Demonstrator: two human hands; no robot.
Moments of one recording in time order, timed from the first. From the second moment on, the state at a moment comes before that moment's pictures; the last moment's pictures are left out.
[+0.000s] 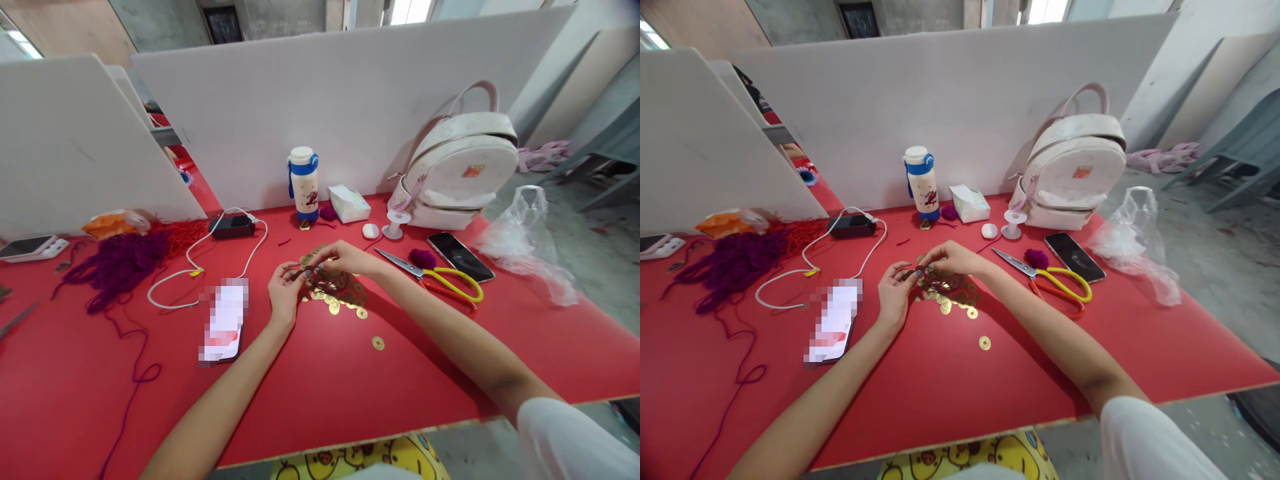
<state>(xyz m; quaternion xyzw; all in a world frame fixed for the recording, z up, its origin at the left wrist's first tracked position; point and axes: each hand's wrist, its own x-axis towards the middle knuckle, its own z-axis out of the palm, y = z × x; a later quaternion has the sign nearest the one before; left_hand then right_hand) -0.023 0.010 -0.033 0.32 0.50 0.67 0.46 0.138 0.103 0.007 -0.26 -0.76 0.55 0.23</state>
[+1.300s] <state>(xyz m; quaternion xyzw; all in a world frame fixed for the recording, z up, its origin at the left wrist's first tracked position) -0.023 0.012 -0.036 0.31 0.49 0.67 0.46 0.131 0.099 -0.001 -0.20 -0.76 0.56 0.28</state>
